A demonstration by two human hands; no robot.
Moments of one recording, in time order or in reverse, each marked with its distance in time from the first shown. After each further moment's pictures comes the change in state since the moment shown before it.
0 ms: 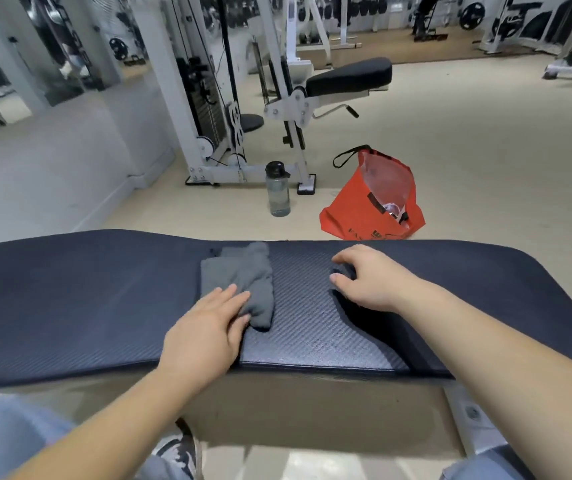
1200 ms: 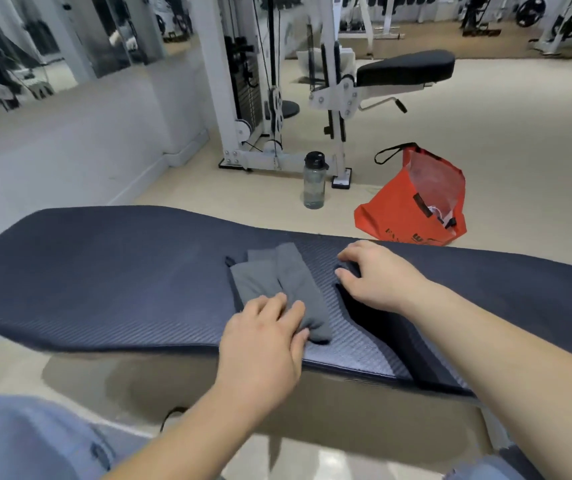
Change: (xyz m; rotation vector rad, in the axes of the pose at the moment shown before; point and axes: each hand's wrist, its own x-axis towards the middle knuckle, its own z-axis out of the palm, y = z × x) left_hand -0.026 0.003 -0.002 0.158 0.041 0.066; right_hand 0.028 -0.080 0.028 -0.095 -0.014 -0.094
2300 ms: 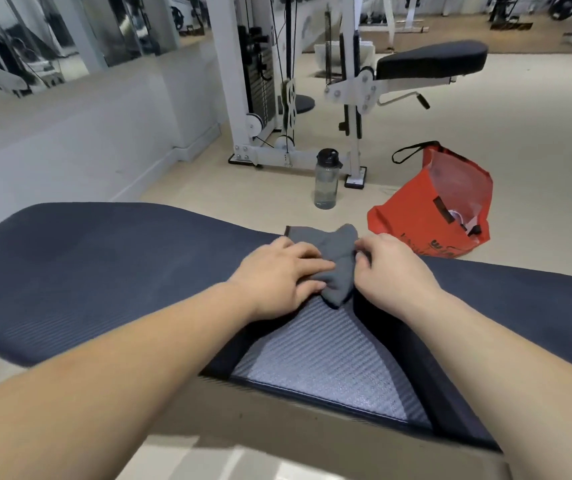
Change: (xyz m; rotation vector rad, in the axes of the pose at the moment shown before) left_hand 0.138 -0.040 0.008 -0.048 -0.164 0.280; right_hand 0.041 0.009 0.011 0.100 0.167 0.110
